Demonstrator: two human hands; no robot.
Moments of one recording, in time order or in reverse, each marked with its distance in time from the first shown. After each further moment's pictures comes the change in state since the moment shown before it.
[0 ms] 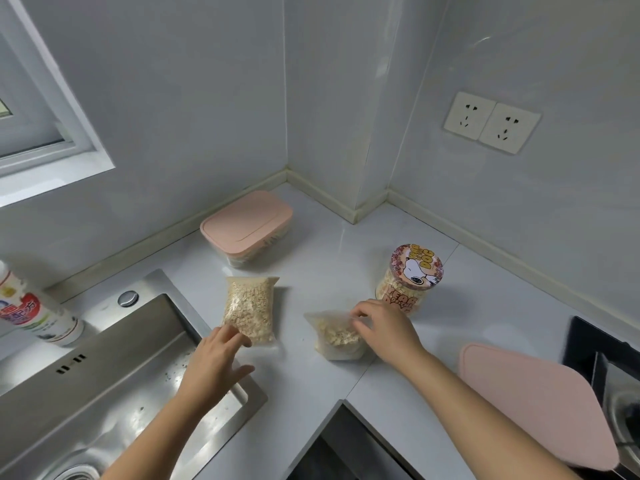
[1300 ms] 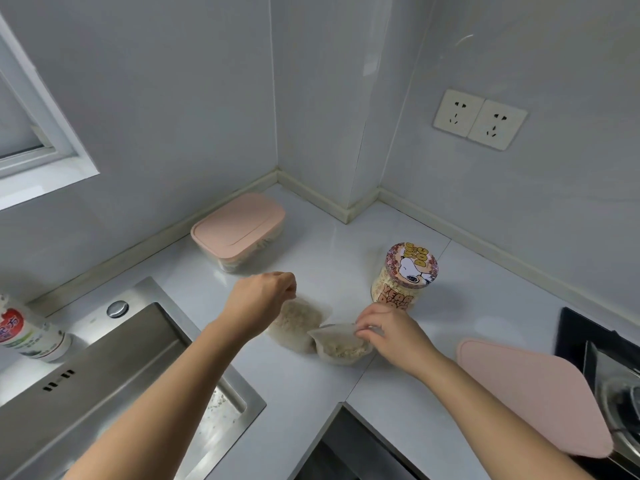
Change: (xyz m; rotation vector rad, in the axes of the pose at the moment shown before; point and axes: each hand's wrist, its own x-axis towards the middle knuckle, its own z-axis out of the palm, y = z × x) left_hand 0.100 0.077 -0.075 0.049 0.018 0.177; right_hand -0.012 0.013 -0.006 0.094 -0.077 -0.043
